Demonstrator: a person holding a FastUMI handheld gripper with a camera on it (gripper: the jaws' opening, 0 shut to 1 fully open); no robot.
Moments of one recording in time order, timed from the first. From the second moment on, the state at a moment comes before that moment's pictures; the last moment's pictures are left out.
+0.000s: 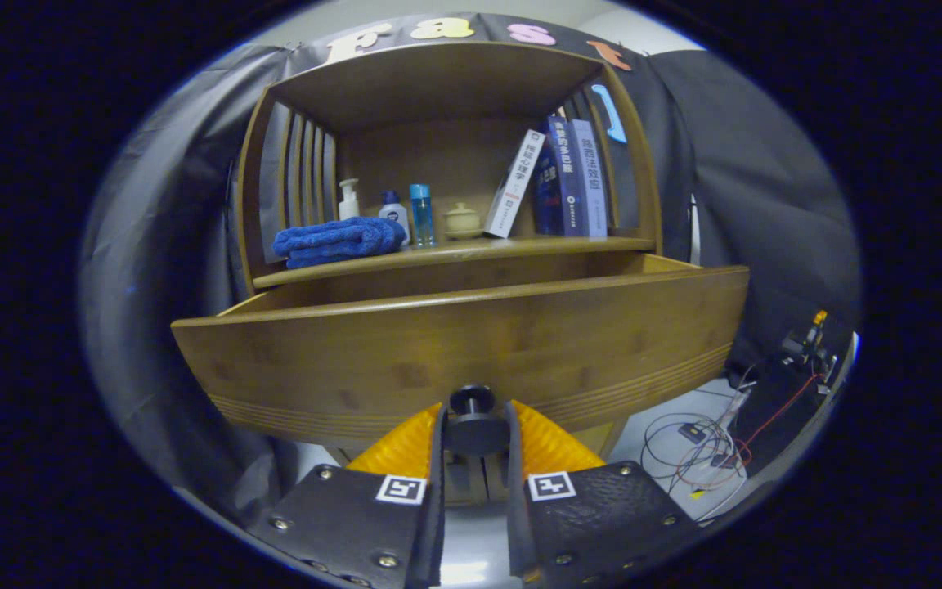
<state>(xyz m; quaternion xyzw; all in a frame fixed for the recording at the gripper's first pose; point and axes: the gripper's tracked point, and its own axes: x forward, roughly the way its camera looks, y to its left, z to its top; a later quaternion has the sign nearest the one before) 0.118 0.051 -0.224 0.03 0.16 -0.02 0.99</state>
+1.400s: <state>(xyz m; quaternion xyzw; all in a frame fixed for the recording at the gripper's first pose) 0.186 0.065 -0.116 0.01 0.16 -0.01 0.99</state>
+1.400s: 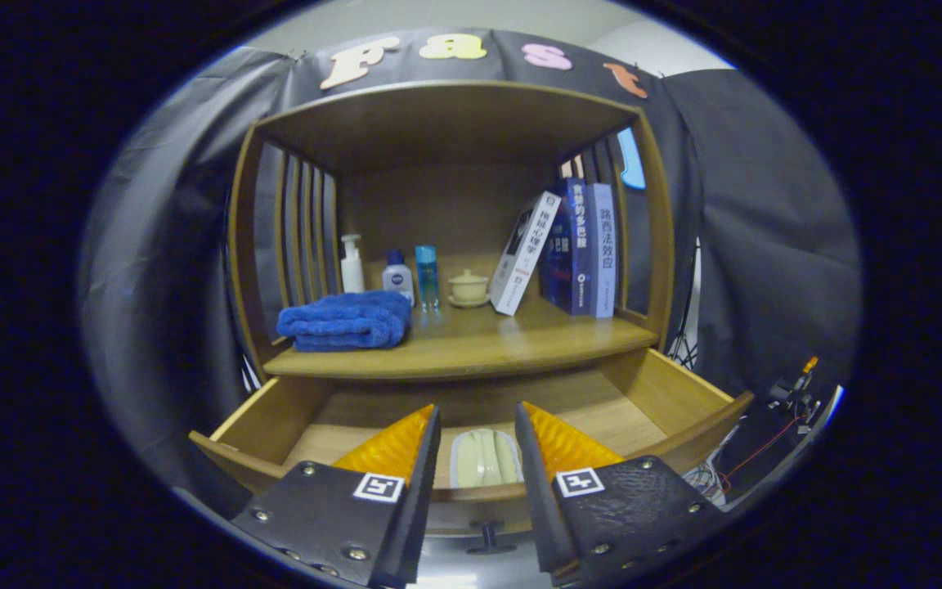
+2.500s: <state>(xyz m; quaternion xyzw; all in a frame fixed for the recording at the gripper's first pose) 0.239 0.054 -0.231 0.00 0.42 -0.04 0.91</state>
